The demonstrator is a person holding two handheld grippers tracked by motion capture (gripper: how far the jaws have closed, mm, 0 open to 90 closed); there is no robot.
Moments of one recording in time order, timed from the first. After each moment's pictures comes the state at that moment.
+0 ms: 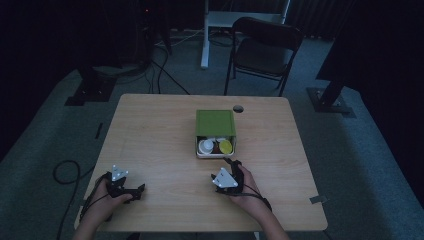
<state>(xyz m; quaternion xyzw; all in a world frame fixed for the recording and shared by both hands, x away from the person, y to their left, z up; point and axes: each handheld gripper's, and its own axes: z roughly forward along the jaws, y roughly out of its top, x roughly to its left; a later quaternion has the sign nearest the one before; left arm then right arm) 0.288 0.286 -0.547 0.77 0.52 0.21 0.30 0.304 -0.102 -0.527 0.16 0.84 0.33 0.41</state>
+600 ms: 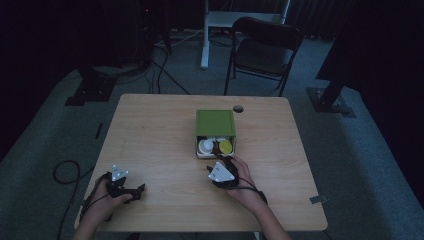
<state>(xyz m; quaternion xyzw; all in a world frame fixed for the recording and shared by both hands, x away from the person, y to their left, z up) 0.288 0.286 -0.547 0.77 0.52 0.21 0.30 0.323 -0.091 -0.519 0.12 0.84 0.35 0.40</state>
